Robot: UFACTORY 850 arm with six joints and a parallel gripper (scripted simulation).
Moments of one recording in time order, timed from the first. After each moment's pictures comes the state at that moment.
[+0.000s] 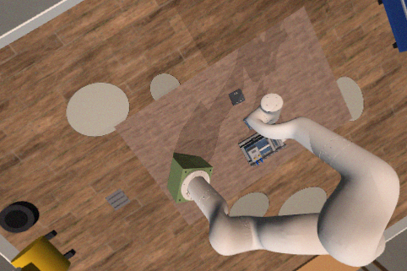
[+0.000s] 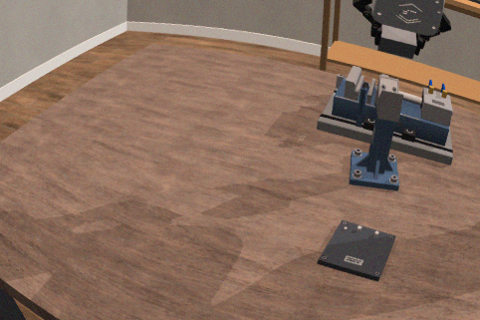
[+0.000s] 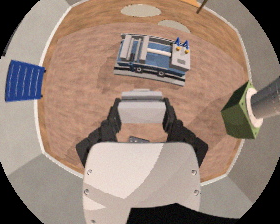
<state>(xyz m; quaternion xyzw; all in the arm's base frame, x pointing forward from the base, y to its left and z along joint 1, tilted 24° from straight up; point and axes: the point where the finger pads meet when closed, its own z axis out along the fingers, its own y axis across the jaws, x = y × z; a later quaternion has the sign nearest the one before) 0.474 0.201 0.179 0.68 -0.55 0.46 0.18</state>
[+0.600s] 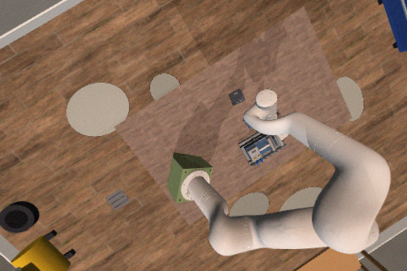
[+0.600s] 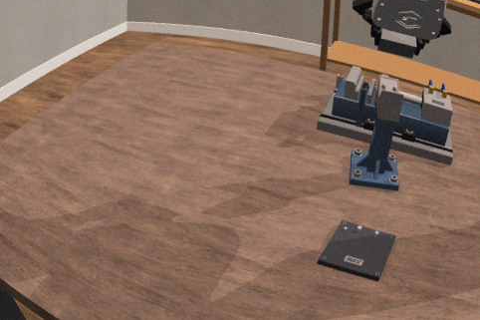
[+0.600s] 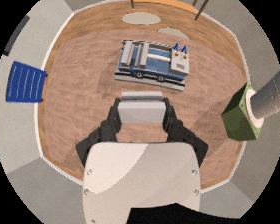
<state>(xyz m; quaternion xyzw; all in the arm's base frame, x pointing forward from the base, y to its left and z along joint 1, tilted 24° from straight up) 0.474 0.201 0.178 0.65 -0.54 0.49 0.21</state>
